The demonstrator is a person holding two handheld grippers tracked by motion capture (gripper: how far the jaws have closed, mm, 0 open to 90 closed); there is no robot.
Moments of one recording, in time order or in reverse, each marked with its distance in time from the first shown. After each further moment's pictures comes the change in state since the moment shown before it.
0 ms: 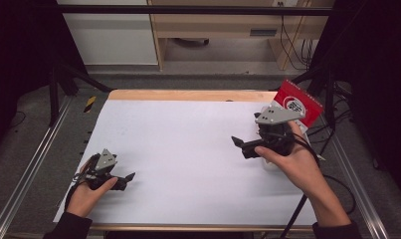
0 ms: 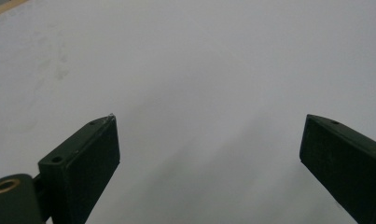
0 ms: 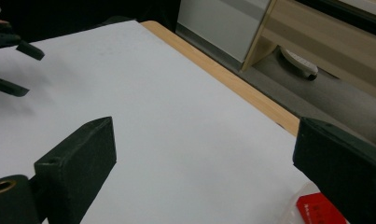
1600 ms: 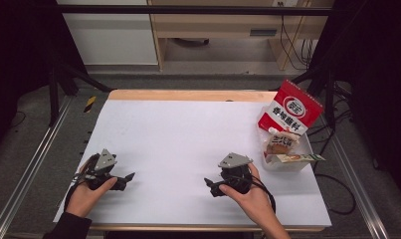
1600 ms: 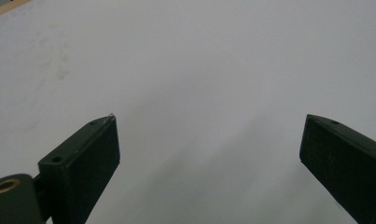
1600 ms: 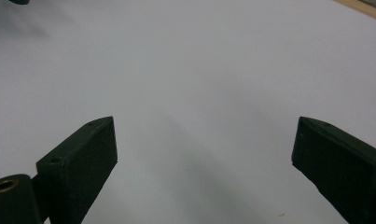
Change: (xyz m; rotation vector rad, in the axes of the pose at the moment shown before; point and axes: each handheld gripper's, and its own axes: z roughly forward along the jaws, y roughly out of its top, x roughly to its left) left arm 0.000 0.000 -0.001 0.001 0.001 0.002; right arm 0.086 -0.101 0.089 0.154 0.076 0.088
